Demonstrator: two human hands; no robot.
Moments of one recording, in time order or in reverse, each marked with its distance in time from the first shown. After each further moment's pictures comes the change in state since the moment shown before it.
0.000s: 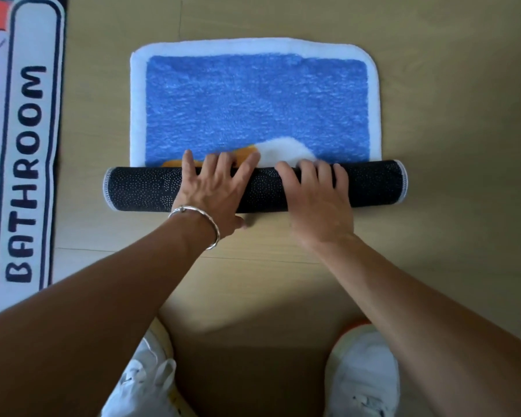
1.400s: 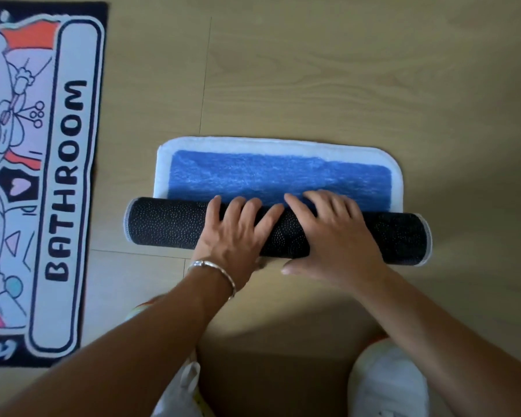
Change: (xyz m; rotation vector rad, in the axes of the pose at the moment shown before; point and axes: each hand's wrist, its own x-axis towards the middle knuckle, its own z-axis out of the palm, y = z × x) left_hand -0.050 0.011 0.020 0.035 0.047 0.060; right_hand -0.026 -0.003 0.003 0.121 -0.111 -0.141
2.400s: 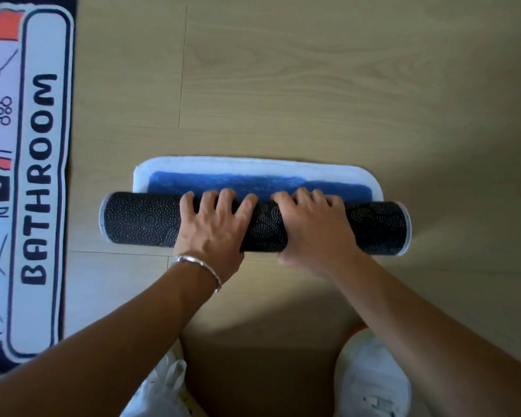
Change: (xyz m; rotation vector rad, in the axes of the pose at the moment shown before) left_hand 0.003 0.003 -0.003 -0.072 0.013 -0.111; right_hand 0.006 -0.005 -0.009 0.015 -0.084 0.056
